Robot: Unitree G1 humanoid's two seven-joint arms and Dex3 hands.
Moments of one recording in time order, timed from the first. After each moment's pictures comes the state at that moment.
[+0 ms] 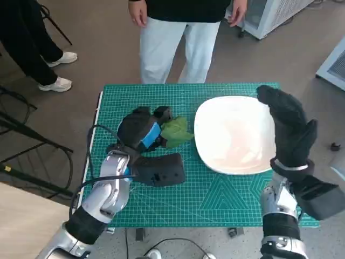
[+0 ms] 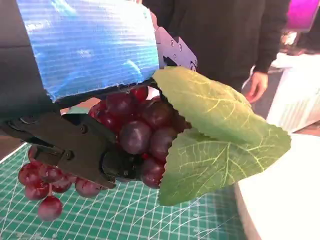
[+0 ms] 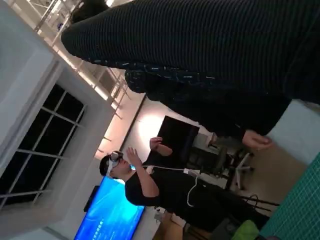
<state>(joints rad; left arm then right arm) -0.56 0.36 -0.45 0.09 0.79 0.37 -0.08 -0.66 -0.14 -0.27 0.80 0.37 -0.99 0.59</state>
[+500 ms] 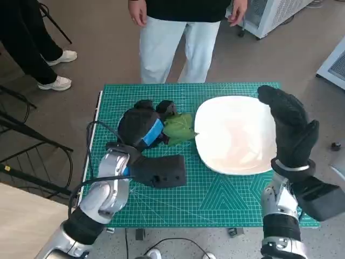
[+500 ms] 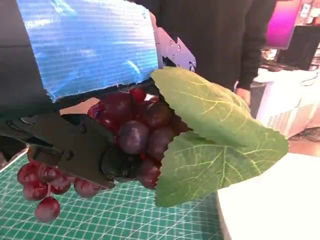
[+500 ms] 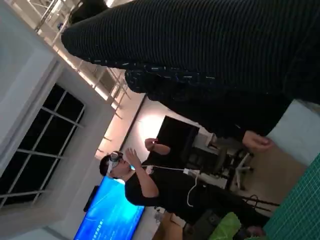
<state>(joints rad) -0.59 0.33 -0.45 0.06 0.83 0.35 -0.09 -0.65 -0.14 -0.27 0.78 0.37 -0.98 0.58</state>
